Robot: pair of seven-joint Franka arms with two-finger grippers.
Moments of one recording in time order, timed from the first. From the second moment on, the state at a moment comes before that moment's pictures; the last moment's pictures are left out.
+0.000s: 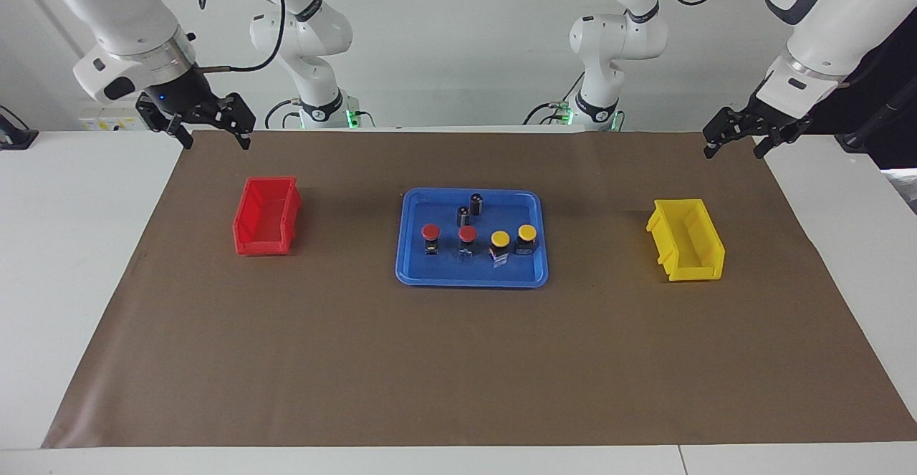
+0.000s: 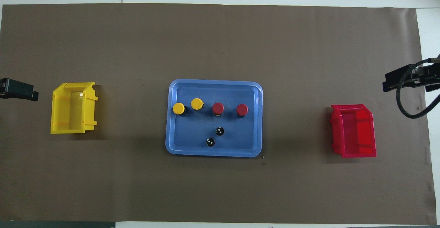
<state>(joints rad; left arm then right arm) -0.16 -0.08 0.15 -1.70 -0.01 1.57 0.08 0.08 0.03 -0.06 -1.49 0.00 1.43 0.03</state>
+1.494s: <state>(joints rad) -0.16 -0.08 0.15 -1.70 -0.01 1.58 0.08 0.54 0.21 -0.01 -1.91 0.02 2.15 0.59</state>
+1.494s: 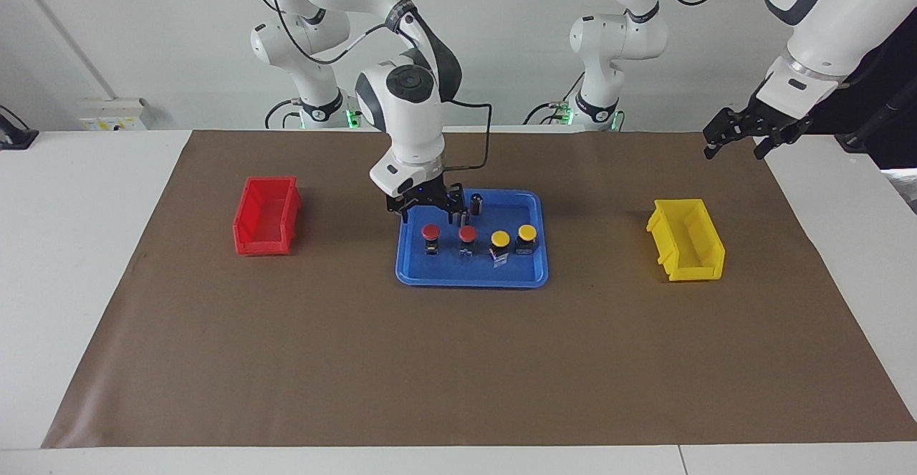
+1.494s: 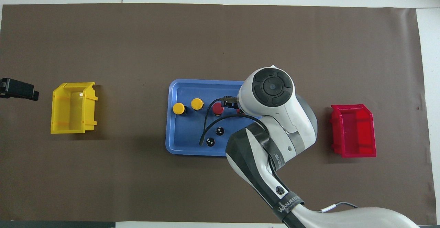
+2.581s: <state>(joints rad) -0.15 -0.09 0.15 -1.74 0.00 1.61 0.08 0.55 0.25 -0.01 -1.96 0.02 2.26 0.53</state>
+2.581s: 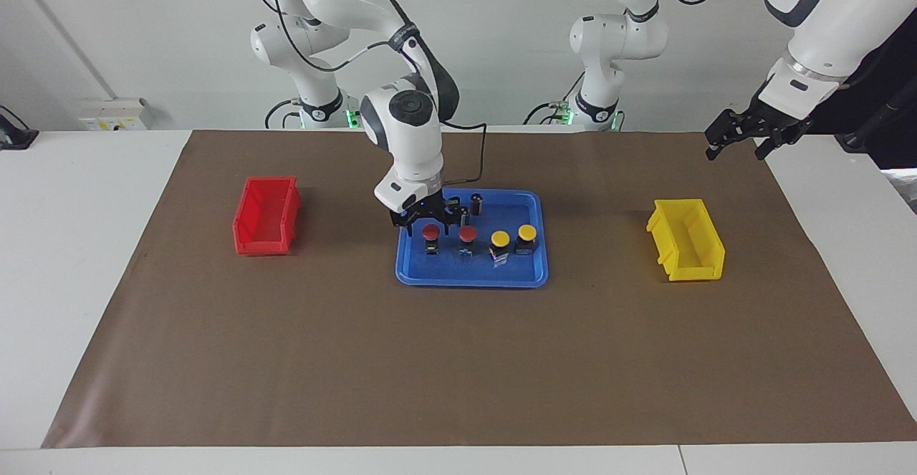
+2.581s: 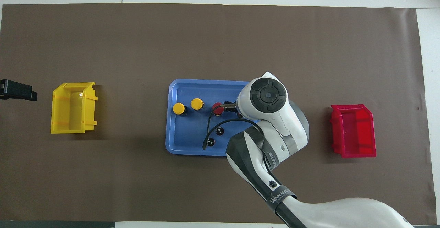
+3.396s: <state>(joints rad) -0.15 -0.09 0.14 -1.75 0.00 1.66 0.08 0.55 0.27 -0.01 -1.97 0.02 2.28 0.51</state>
